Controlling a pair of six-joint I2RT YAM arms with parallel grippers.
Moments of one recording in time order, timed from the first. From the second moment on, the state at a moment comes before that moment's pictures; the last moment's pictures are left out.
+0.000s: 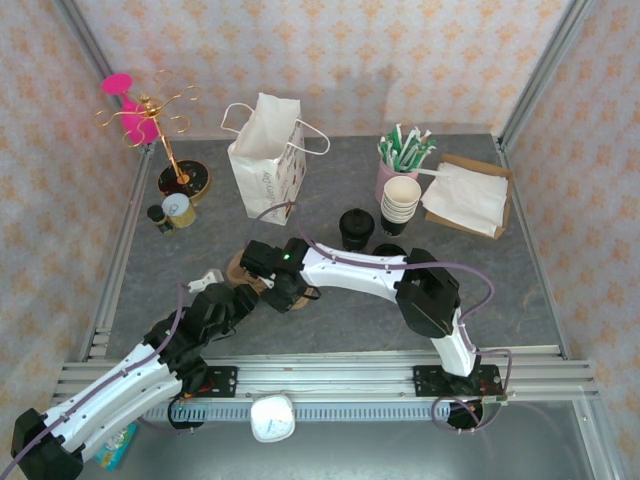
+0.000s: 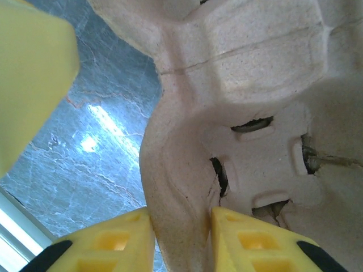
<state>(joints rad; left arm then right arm) -0.64 0.48 0.24 -0.48 -0.20 -1.26 1.16 2.03 1.67 -0.99 0.02 0.23</state>
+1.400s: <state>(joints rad) -0.62 0.40 0.11 -0.27 -0.05 -1.35 1.16 1.99 1.74 -1.02 -0.03 0.29</state>
